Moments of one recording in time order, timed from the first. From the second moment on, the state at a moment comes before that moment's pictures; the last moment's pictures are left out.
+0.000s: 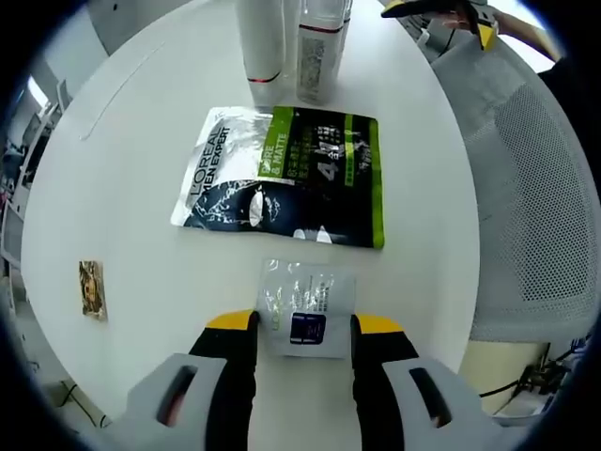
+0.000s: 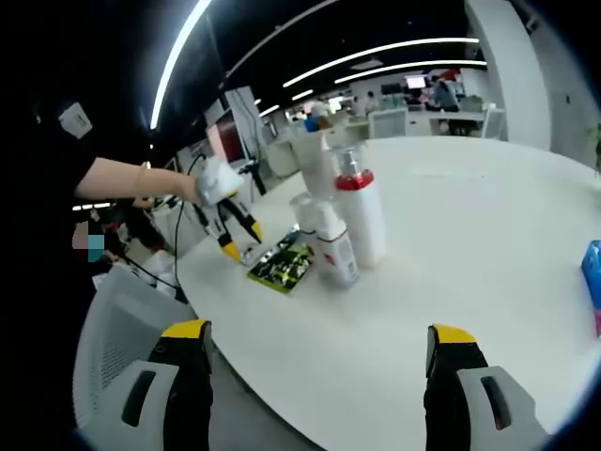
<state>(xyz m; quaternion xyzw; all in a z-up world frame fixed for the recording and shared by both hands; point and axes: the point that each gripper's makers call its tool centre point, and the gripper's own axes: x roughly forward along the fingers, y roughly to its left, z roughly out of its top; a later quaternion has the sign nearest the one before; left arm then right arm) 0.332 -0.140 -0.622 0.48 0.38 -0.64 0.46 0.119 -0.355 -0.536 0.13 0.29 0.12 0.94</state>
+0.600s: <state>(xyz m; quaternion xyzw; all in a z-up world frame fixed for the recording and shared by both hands) 0.326 -0.142 -0.624 0.48 0.38 -0.65 0.46 0.120 -0.357 -0.538 0.12 0.30 0.11 0.94</state>
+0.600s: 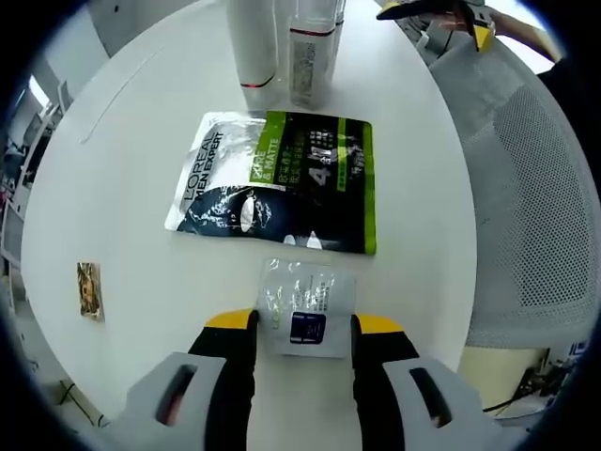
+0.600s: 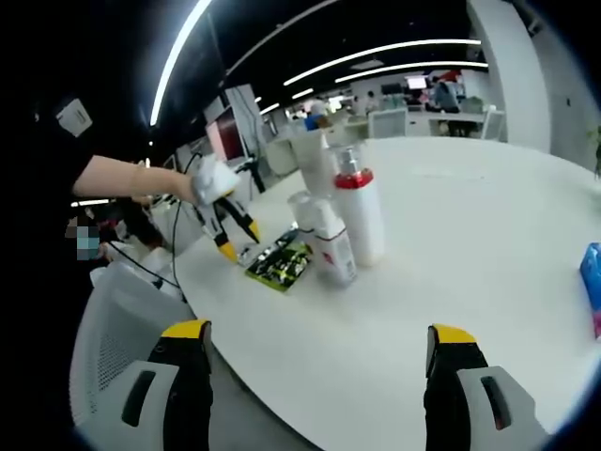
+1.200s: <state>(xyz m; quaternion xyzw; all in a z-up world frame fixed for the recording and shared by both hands) 0.330 -0.141 -0.619 0.46 0.38 -0.64 0.48 0.119 -0.354 -0.540 0.12 0.30 0.11 0.94</state>
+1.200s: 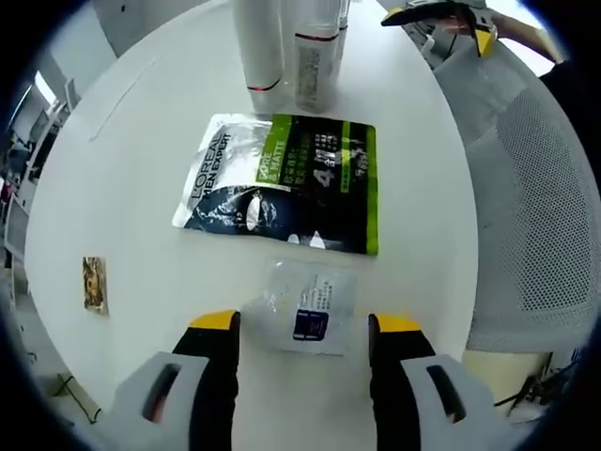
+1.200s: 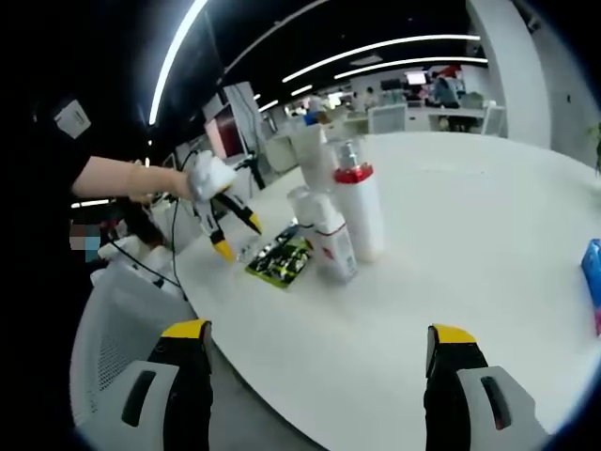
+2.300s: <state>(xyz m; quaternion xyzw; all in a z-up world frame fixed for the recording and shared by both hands) 0.322 -0.172 -0.571 0.20 0.39 -0.58 0.69 0.117 -0.351 -0.541 0.13 0.31 0.12 0.93</state>
